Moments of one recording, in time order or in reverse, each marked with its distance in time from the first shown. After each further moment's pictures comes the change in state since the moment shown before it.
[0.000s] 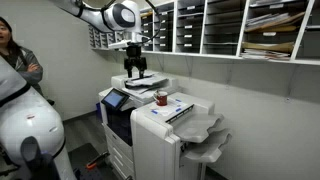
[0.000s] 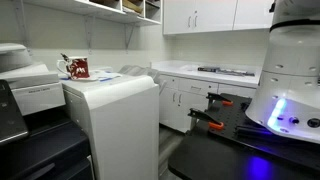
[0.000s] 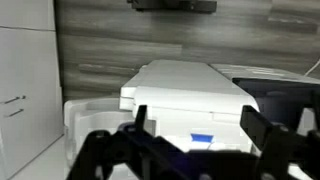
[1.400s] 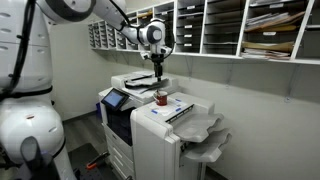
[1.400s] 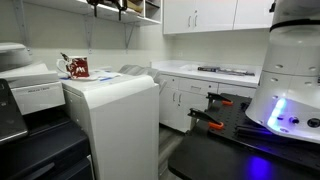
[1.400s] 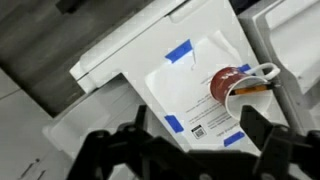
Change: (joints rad) arm -0.007 0.549 -0.033 0.449 0.046 0.227 0.635
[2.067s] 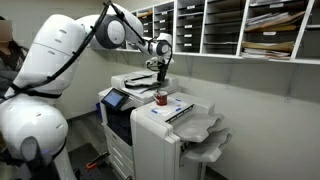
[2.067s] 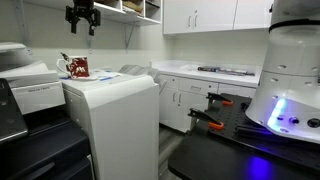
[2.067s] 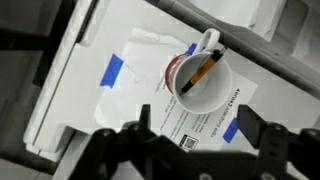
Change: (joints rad) arm 0.107 0.379 -0.078 0.399 0.116 0.001 0.484
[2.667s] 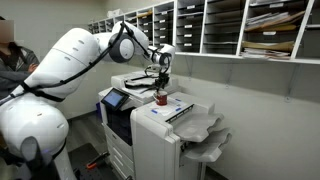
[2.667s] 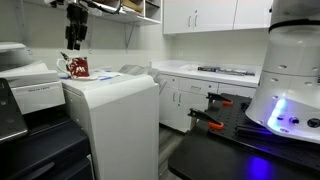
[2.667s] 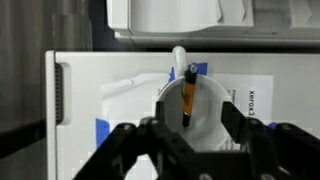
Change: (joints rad) arm 0.014 0.197 -0.013 0.168 0.142 0.000 0.393
